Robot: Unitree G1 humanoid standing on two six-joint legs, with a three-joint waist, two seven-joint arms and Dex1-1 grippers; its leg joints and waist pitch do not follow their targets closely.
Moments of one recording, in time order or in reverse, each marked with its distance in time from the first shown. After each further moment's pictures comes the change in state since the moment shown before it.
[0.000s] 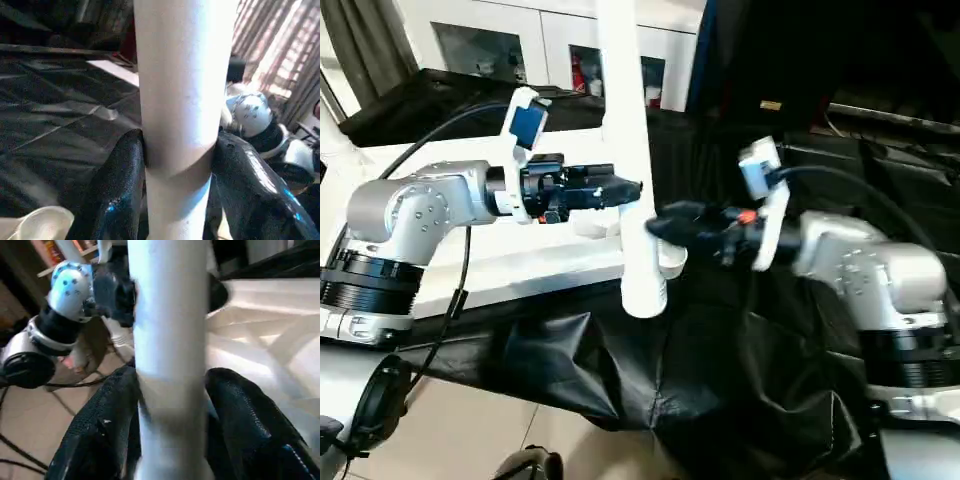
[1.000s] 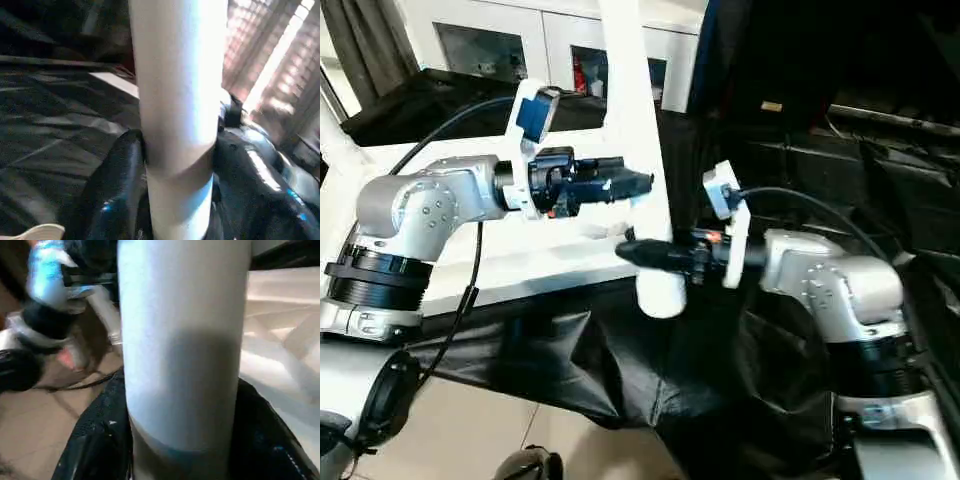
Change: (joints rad) left arm -0.020 -0.041 0.082 0.023 -0.019 0.012 0.136; right arm 0.024 0.098 0.025 -0.020 -0.064 -0.037 -0.128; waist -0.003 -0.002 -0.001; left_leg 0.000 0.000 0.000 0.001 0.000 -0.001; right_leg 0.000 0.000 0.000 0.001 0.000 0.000
